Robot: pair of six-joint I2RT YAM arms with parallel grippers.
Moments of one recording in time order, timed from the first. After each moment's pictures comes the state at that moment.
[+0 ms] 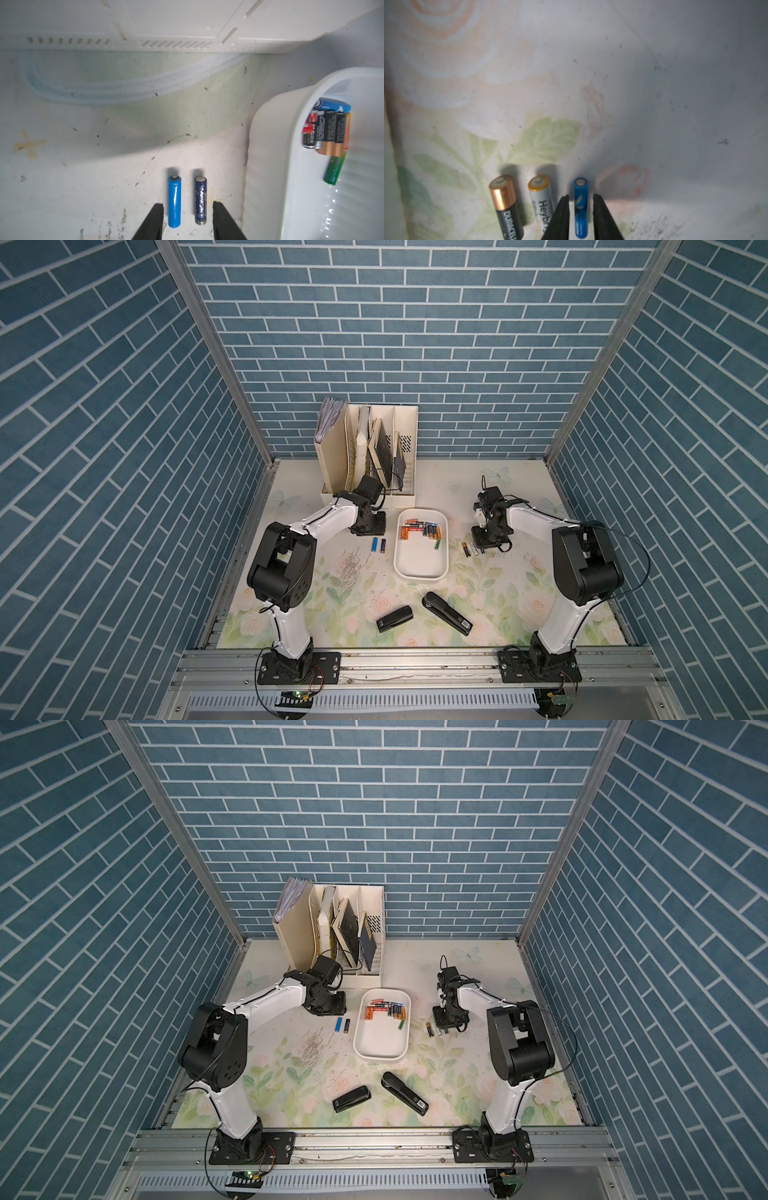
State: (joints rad) left arm -0.44 1.83 1.33 -0.70 0.06 -0.39; right arm 0.31 1.82 1.17 -0.73 -0.03 0.07
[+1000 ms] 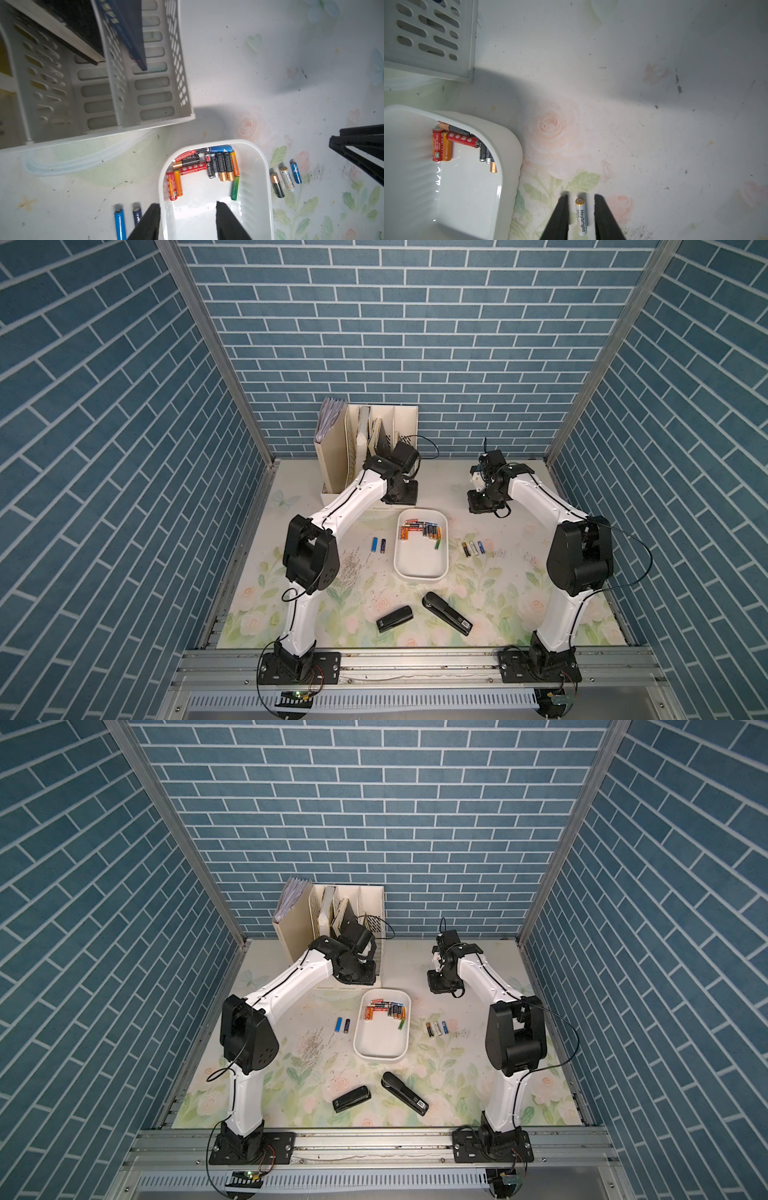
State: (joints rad) left arm -0.61 2.10 2.01 -1.01 0.01 -0.42; right arm 0.31 1.90 1.61 -0.94 -0.11 0.07
